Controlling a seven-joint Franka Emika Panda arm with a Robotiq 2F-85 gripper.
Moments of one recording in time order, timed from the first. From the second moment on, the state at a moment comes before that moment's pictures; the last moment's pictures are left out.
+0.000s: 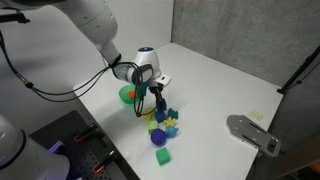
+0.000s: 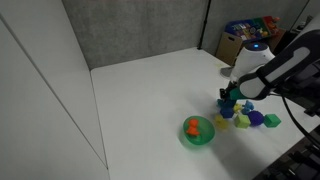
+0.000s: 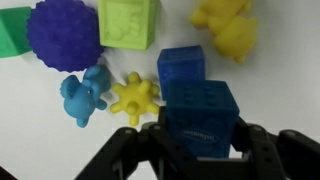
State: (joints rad) arm 0.36 0.58 -0.38 -2.23 -0.02 2.84 0.65
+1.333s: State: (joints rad) arm 0.49 0.40 -0.11 -2.28 -0.13 2.54 0.78
